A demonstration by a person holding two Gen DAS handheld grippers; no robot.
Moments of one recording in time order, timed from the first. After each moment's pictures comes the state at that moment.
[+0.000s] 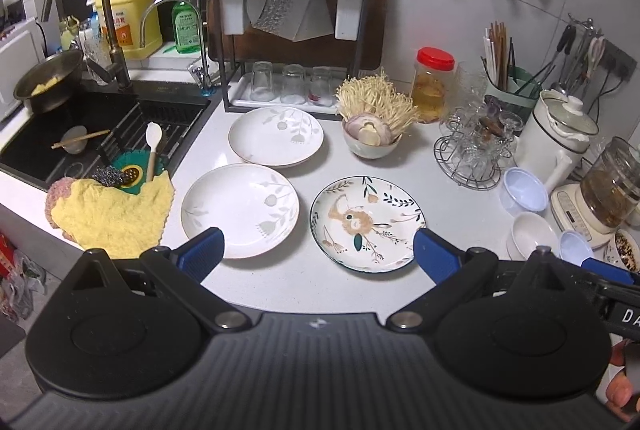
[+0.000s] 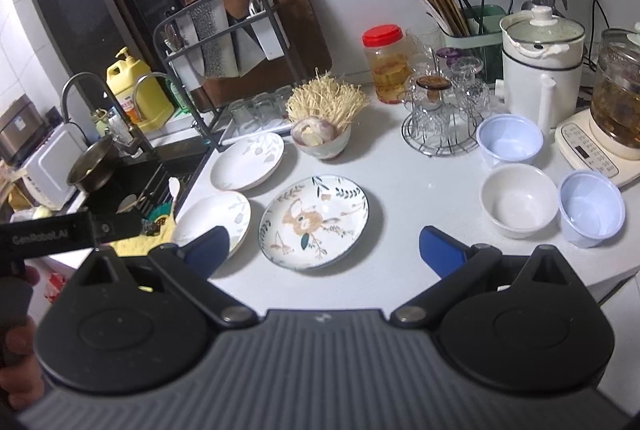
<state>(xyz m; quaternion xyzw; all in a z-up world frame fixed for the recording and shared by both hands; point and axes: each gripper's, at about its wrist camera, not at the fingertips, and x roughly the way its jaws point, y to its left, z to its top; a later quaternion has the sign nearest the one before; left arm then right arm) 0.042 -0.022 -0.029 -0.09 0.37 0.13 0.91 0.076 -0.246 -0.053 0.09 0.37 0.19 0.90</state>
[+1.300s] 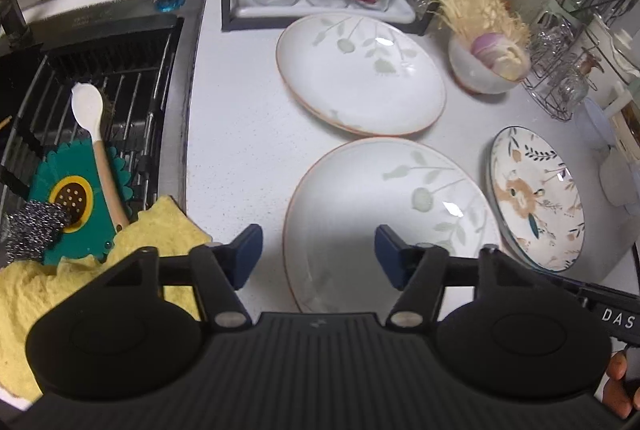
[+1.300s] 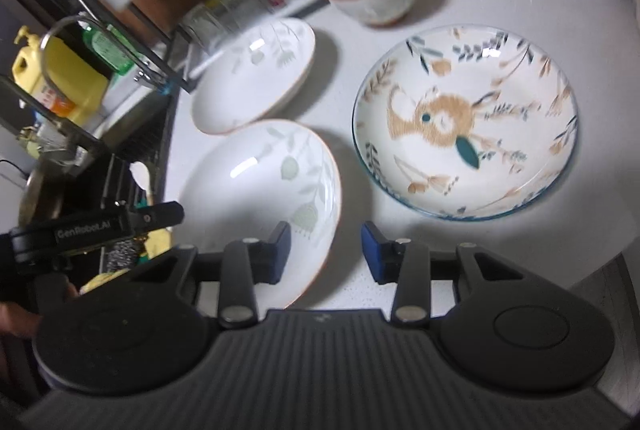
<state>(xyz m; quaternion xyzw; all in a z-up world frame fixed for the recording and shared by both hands) 0.230 0.282 -0.218 -0.09 0.50 -0.05 0.86 0.161 -0.002 -0.216 0.19 0.50 0.07 0.84</state>
